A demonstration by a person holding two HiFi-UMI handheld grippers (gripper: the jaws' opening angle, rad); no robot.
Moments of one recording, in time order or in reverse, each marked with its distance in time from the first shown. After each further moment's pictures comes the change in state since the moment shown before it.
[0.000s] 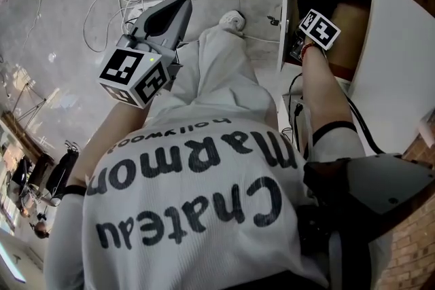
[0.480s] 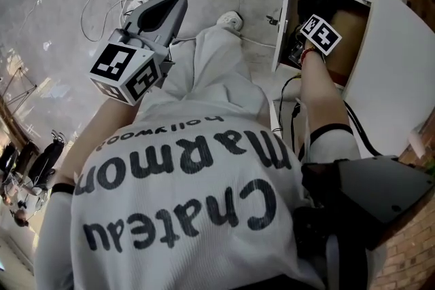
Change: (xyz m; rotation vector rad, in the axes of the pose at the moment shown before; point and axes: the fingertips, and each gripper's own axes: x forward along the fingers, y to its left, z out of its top) left arm -0.026 -0.009 -0.004 0.021 -0.026 0.037; right arm -0.006 -0.006 -0.007 0.000 0.002 0.042
